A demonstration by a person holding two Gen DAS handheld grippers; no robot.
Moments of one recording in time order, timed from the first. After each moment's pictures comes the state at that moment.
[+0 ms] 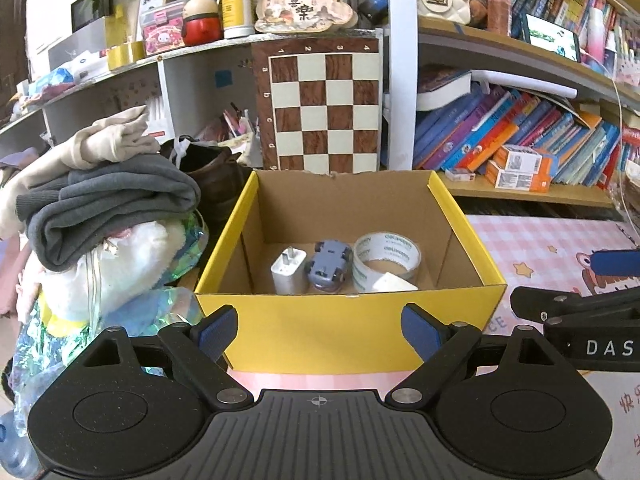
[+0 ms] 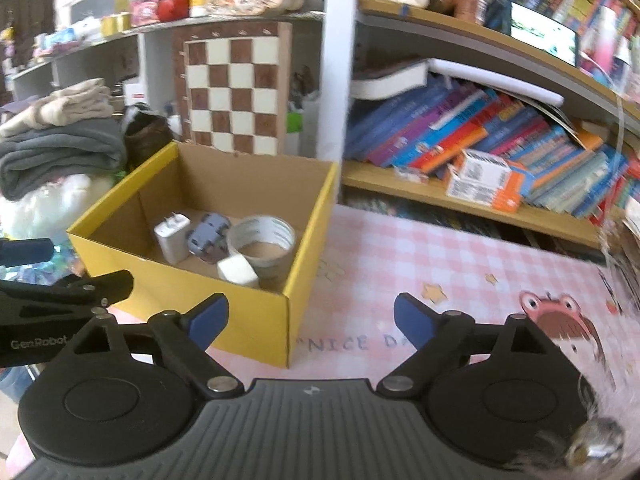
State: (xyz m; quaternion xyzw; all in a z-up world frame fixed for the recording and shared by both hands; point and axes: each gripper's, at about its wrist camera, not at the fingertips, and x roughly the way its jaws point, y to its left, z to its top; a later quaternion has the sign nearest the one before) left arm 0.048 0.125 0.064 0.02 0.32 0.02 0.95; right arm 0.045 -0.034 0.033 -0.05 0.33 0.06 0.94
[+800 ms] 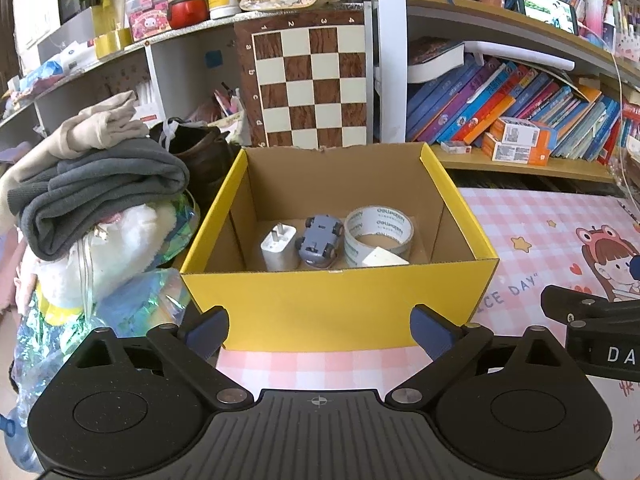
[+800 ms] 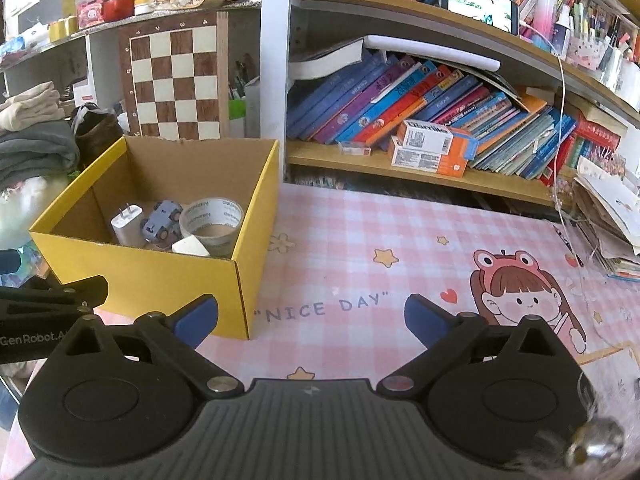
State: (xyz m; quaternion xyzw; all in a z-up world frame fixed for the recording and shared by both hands) left arm 0.052 0.111 0.060 0.03 0.36 0.02 0.93; right arm 0.025 -0.051 0.029 -0.03 0.34 -0.01 0.94
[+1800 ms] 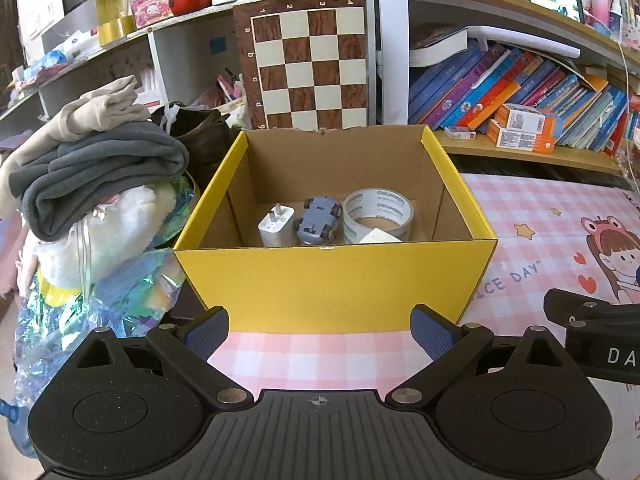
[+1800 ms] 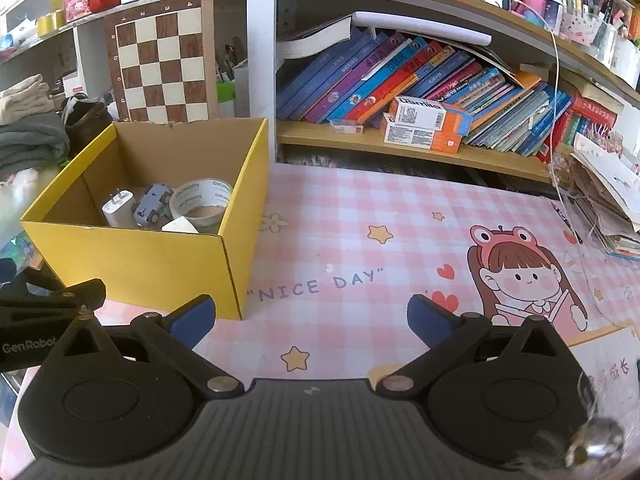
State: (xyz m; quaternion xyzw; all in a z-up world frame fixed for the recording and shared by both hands) left arm 0.049 0.099 0.054 0.03 0.37 0.03 0.93; right arm 0.023 -0.061 0.019 -0.02 0.36 -0.01 0.93
